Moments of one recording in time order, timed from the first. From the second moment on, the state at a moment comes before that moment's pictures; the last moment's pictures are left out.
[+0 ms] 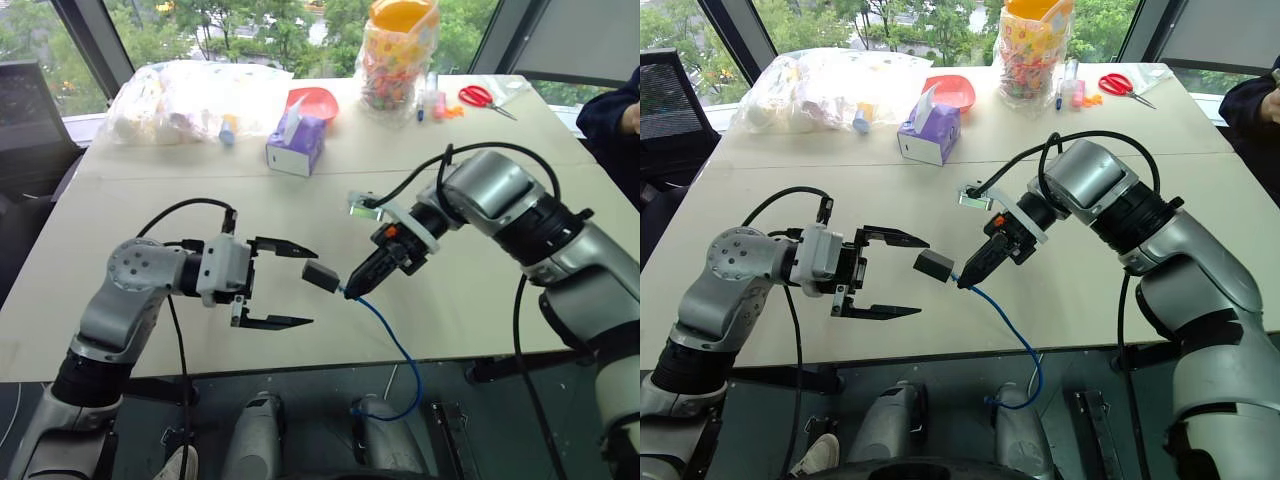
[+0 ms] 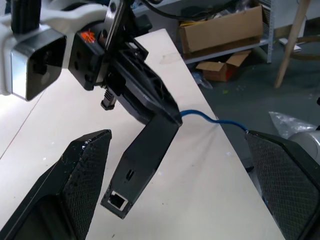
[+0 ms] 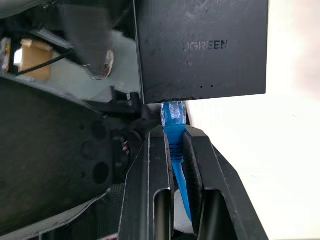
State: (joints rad) left arm -0.36 0.66 -0.09 -0.28 -0.46 0.10 -1.32; right arm -1.26 -0.72 0.81 0.21 0.63 1.26 1.60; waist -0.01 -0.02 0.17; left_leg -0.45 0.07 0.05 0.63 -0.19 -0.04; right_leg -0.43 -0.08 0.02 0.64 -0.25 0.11
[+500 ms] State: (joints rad) left arm -0.40 0.65 -0.11 -0.25 -0.45 0.08 -1.33; right arm -1.33 -0.77 0.91 0.12 0.78 1.26 1.60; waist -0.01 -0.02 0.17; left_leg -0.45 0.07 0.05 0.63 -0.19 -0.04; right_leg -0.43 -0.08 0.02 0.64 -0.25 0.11
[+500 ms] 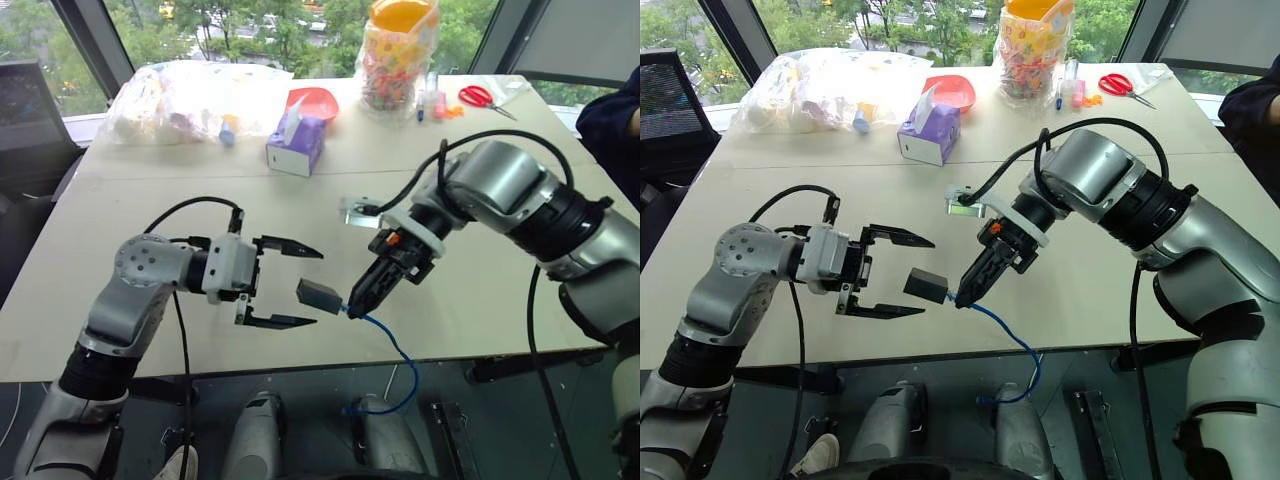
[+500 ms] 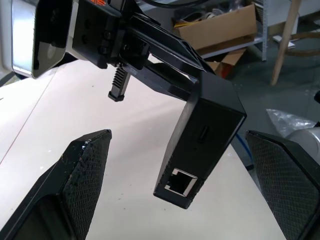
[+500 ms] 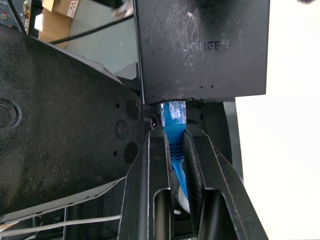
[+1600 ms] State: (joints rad) left arm -0.36 0.67 -0.13 -0.22 -0.43 0.06 -1.34; right arm -1.28 -0.74 0.85 0.16 0.67 1.16 1.61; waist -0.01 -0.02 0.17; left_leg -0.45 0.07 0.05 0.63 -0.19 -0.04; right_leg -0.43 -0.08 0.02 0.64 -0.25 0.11
